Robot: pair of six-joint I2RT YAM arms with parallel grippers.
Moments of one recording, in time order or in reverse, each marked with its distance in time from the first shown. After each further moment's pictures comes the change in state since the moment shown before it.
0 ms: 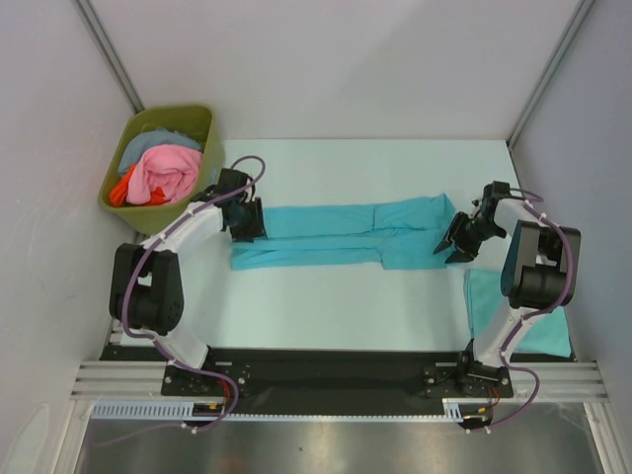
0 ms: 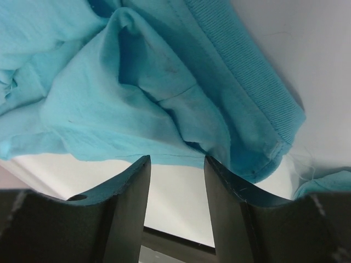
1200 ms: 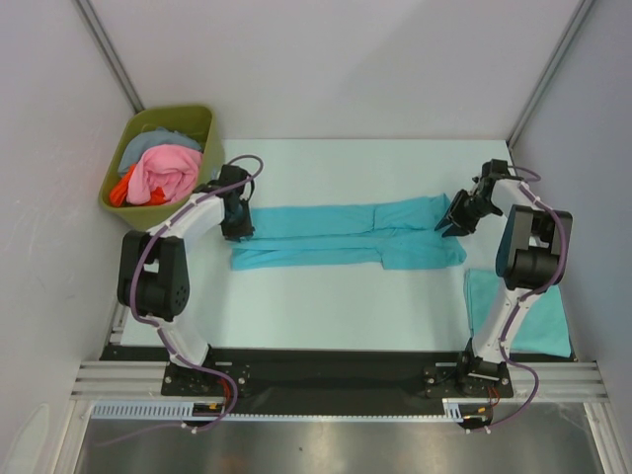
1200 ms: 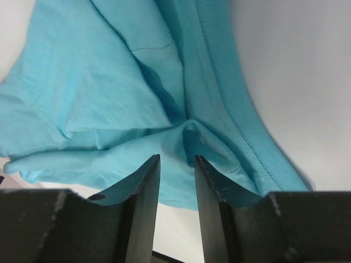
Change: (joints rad) left arm 0.032 0.099 0.088 -0.100 -0.205 0.007; right arm 0.020 0.174 0.261 0.012 0.008 0.042
